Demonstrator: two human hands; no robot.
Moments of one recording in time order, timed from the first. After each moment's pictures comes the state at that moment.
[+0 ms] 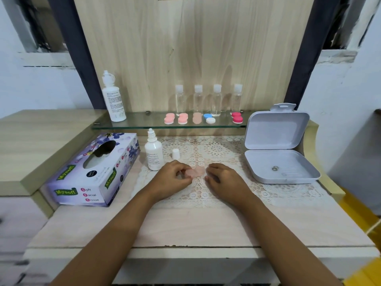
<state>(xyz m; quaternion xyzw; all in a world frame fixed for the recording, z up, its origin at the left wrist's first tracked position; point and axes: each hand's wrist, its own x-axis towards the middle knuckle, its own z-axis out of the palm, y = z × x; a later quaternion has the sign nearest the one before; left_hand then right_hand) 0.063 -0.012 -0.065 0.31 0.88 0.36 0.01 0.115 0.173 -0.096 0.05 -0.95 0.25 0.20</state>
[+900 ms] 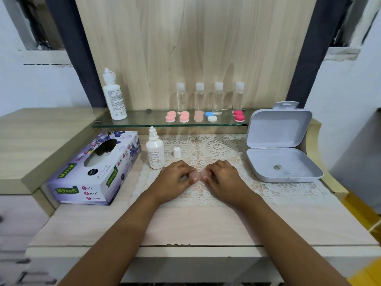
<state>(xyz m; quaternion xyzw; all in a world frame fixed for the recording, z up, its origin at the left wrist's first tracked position) 0.058 -0.011 -0.081 0.37 0.88 0.29 -0.05 0.116 0.165 -0.094 0.05 -0.96 0.22 0.19</state>
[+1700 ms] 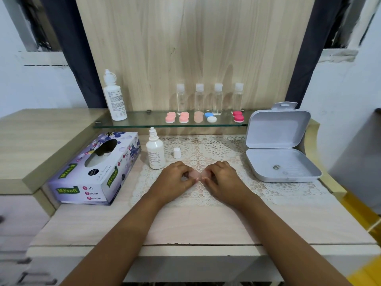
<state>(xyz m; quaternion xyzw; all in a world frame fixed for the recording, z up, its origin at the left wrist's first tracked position) 0.065 -0.009 -0.080 0.33 0.89 0.32 -0.07 0.119 0.164 -0.092 0.05 -0.96 0.23 0.17</state>
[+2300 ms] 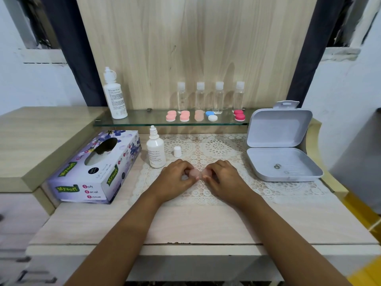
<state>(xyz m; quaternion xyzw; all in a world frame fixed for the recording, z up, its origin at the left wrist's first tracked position) 0.062 -0.010 -0.081 0.33 0.88 0.33 -0.03 0.119 0.164 -0.092 0.04 -0.96 0.23 0.17</state>
